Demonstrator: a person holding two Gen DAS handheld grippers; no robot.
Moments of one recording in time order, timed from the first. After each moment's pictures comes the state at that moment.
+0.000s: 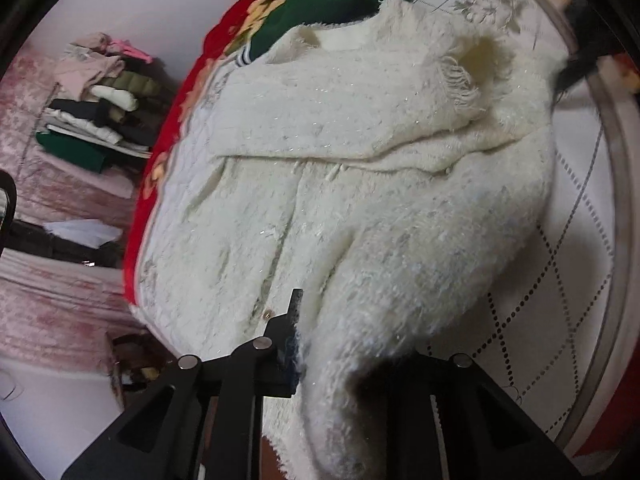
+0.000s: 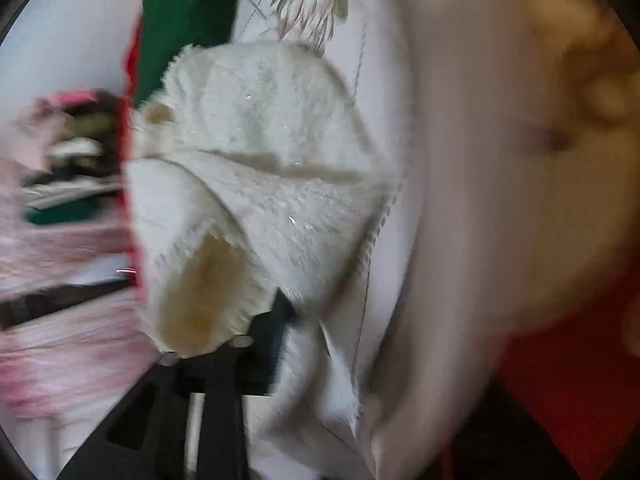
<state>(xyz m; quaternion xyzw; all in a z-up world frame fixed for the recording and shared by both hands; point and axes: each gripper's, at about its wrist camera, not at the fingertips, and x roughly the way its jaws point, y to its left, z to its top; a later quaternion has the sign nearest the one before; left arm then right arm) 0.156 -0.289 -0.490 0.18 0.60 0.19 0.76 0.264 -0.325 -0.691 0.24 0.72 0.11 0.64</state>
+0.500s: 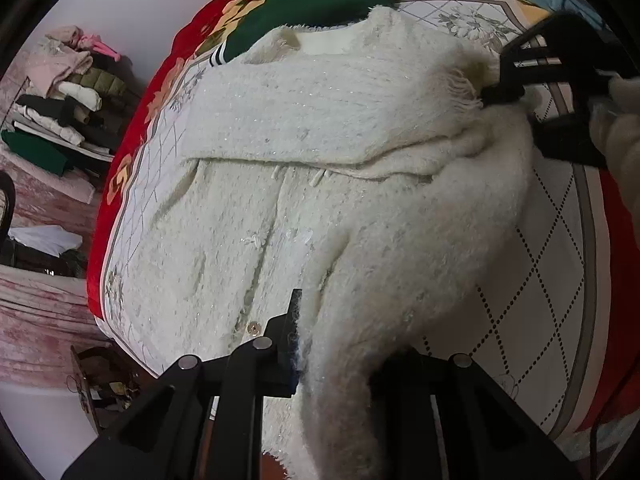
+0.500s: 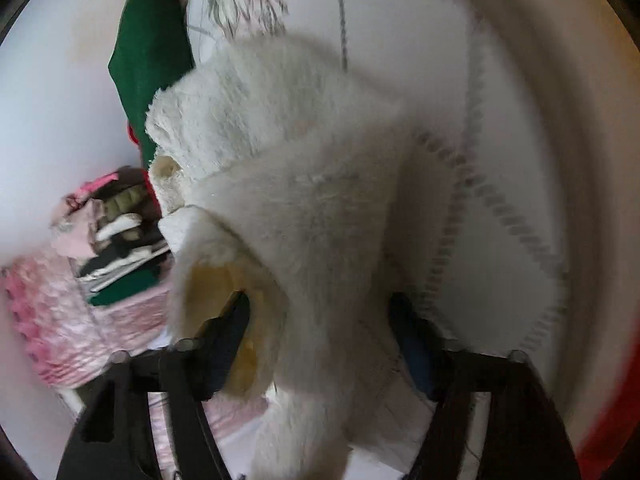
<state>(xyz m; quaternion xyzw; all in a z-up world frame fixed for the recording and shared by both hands) 0.154 -0.266 -0.480 0.14 0.60 0.13 0.78 0.252 -0.284 -0.759 0.49 0.67 0.15 0.53</state>
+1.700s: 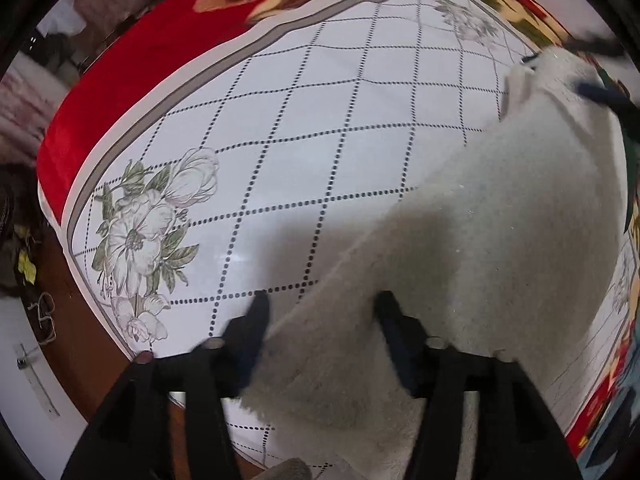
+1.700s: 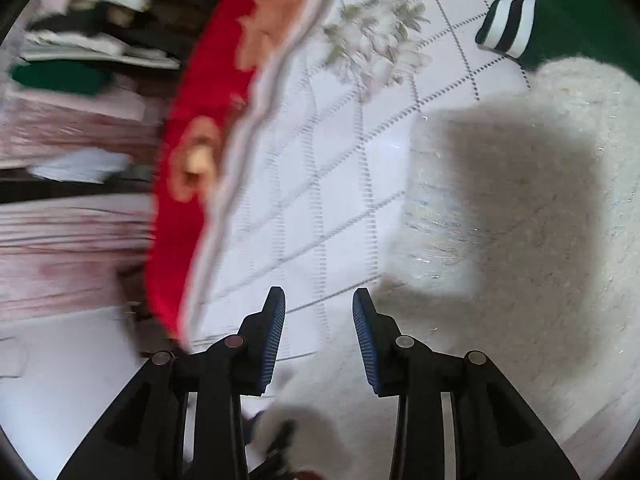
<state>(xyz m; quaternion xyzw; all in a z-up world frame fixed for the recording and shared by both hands) 0.166 0.160 -0.509 -0.23 0.62 0.22 0.71 0.374 0.199 -0.604 0.11 0.71 0.31 0.61</state>
